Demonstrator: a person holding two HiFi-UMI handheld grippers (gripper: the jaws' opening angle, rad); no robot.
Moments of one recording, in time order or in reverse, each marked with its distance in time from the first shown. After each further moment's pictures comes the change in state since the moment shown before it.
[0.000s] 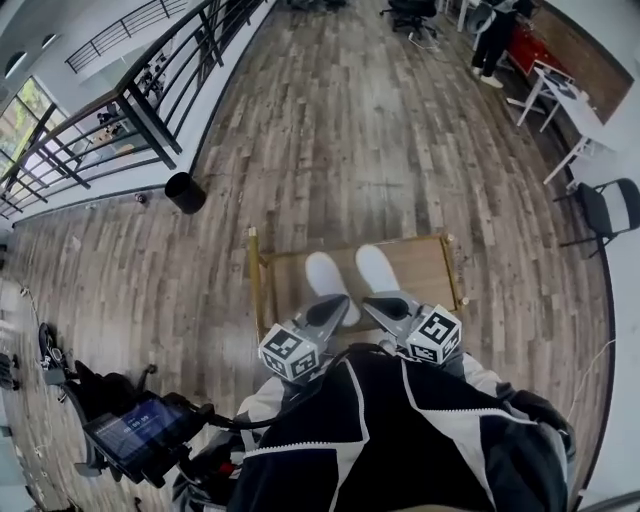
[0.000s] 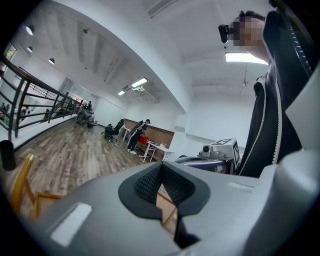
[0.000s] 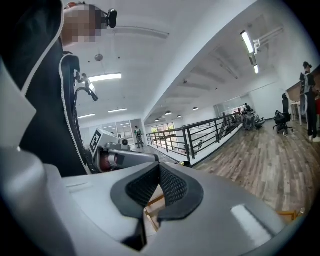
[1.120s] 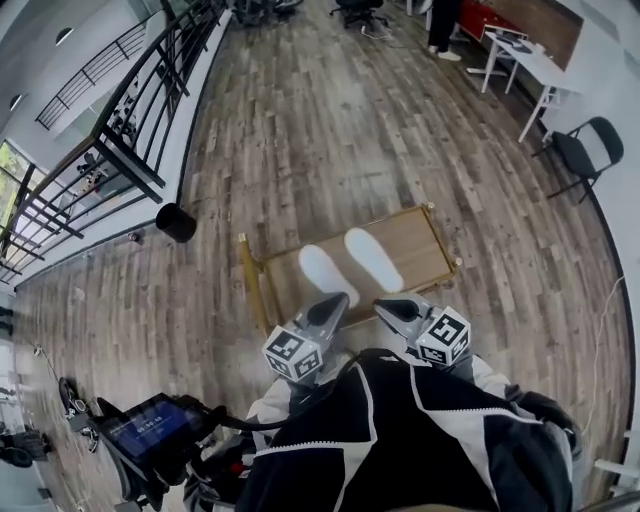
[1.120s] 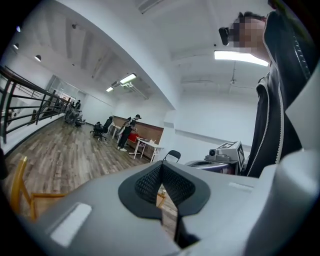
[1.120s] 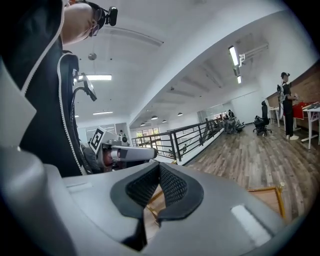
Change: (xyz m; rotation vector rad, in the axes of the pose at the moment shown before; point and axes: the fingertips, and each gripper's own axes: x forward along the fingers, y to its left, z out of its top) left arm -0.037 -0.045 0.005 0.047 0.038 -0.120; right arm -0.043 0.062 -0.009 0.033 -0.049 -0.194
